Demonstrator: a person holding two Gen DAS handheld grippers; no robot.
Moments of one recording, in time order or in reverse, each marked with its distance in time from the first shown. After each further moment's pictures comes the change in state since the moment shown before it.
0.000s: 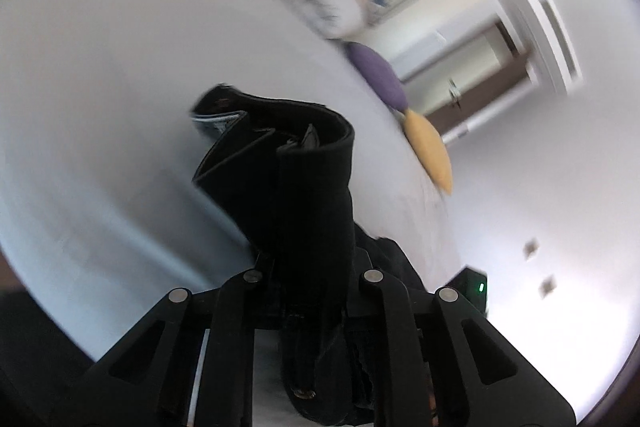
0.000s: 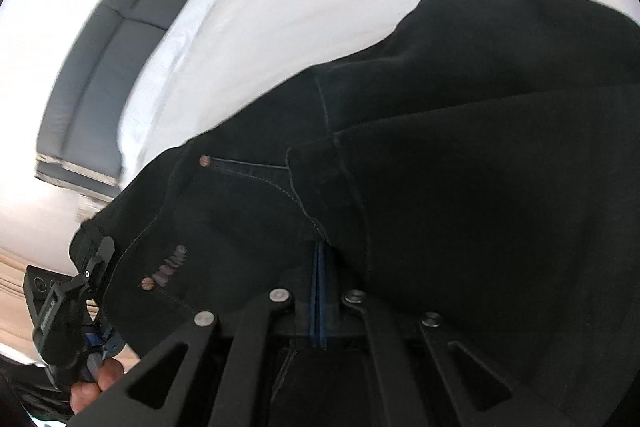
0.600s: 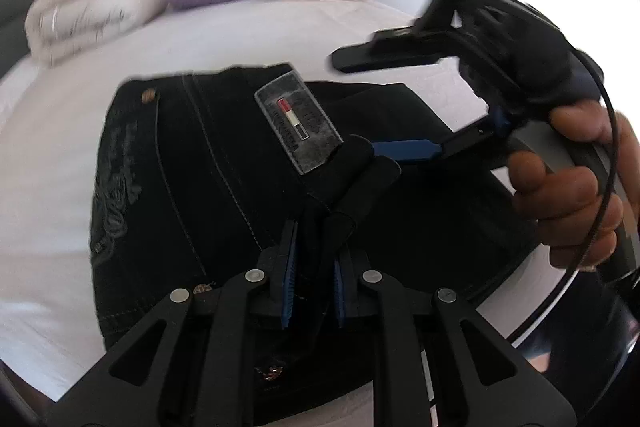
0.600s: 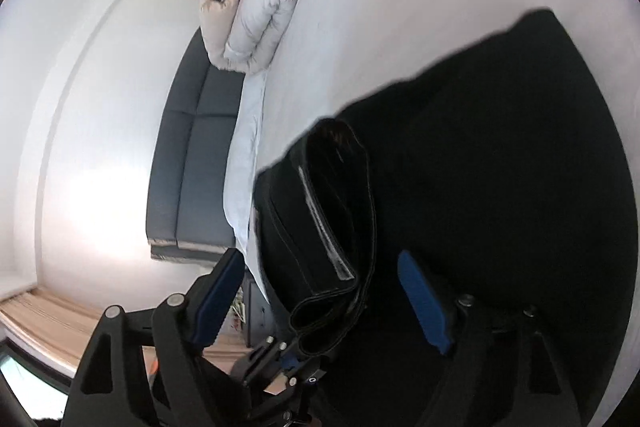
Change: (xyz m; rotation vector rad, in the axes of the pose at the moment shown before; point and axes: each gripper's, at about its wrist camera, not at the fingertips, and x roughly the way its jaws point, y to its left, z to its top) left arm 0.135 -0.176 -0.167 0.926 0.280 0.105; right arm -0.122 -0.115 -0.015 0.182 -0.152 0.349
